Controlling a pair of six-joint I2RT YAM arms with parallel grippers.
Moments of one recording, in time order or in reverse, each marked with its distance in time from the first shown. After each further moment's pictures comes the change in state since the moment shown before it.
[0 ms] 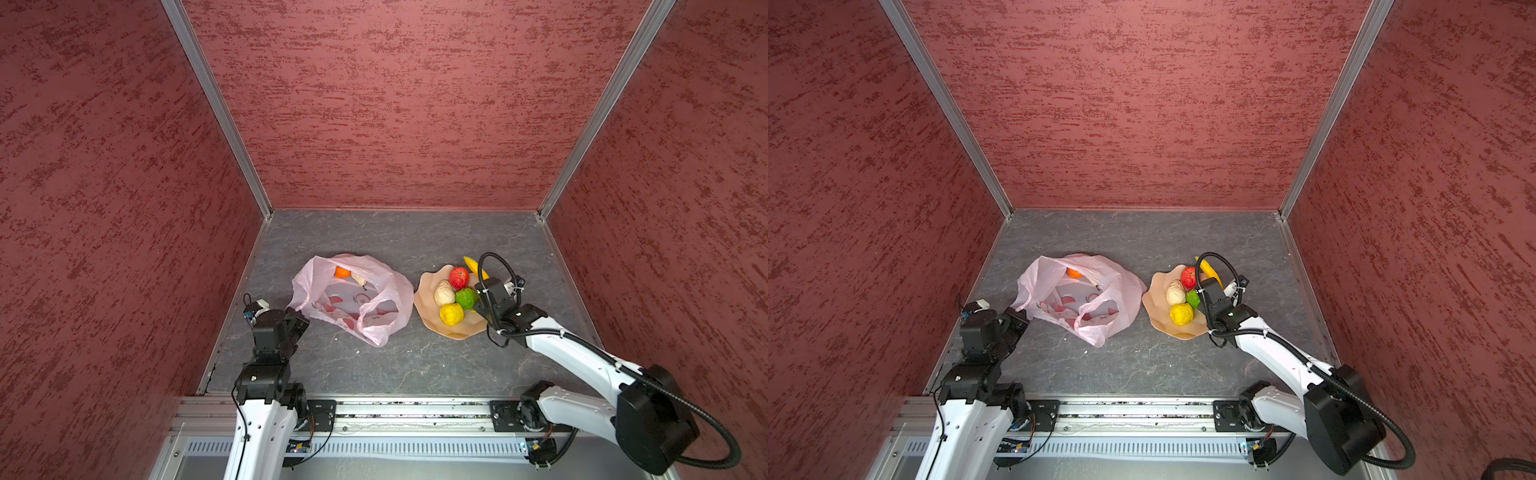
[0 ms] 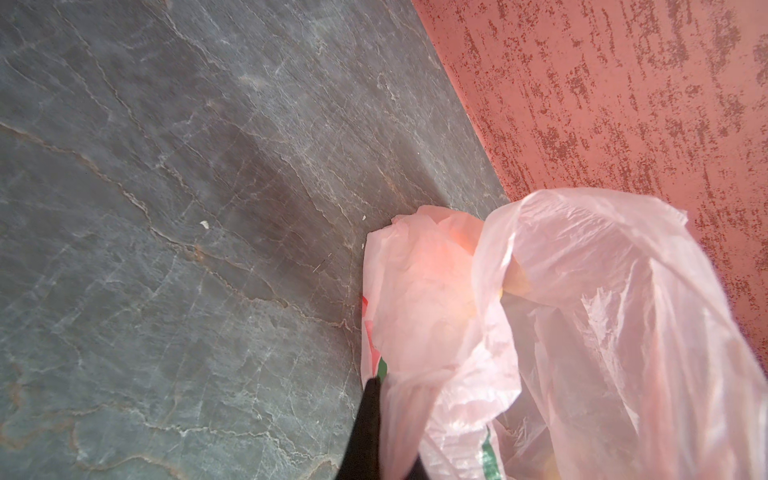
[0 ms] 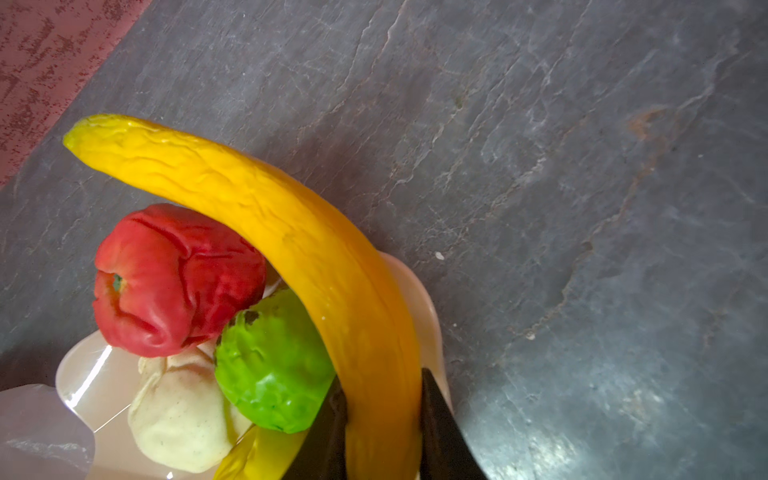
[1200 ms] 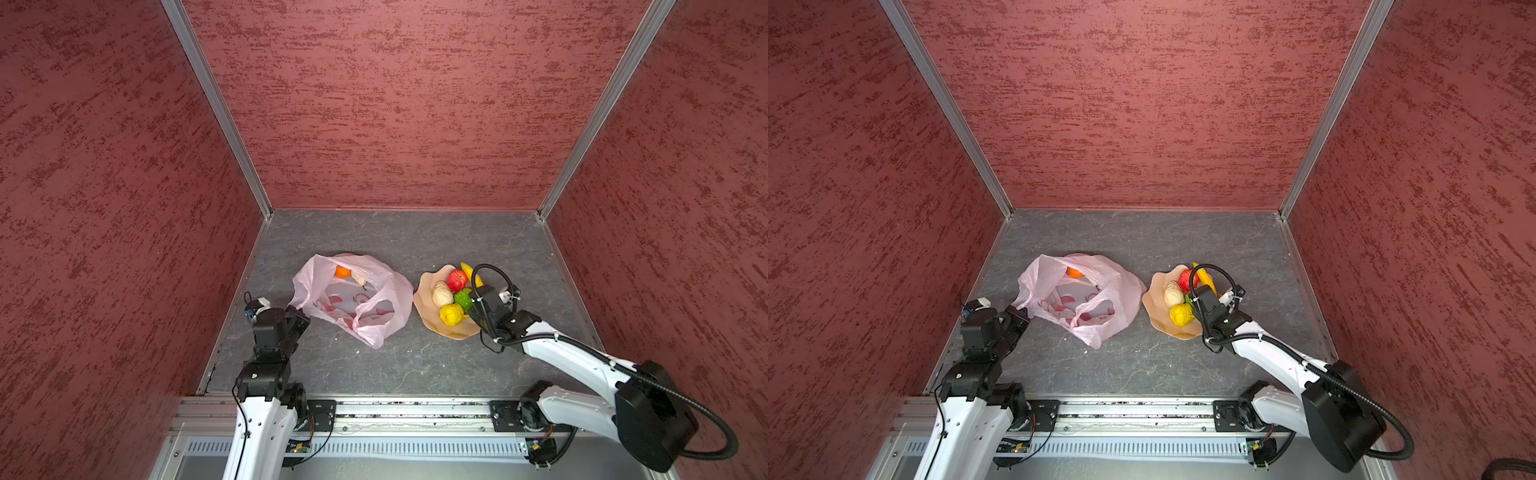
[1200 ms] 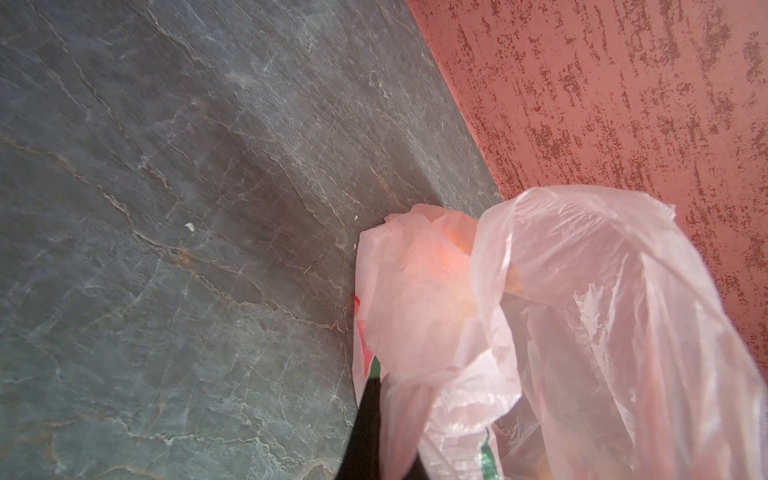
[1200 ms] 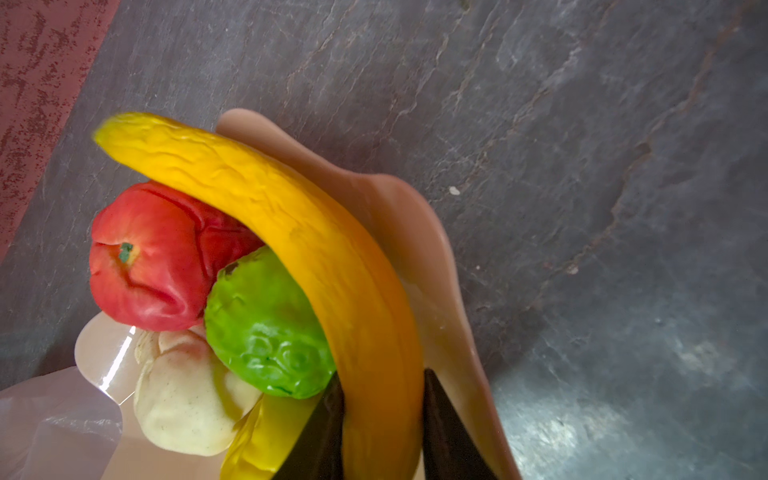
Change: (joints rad) left arm 0.000 0.025 0.000 0.031 0.019 0.000; right arm 0.076 0.006 -0.058 0.047 -0.039 0.181
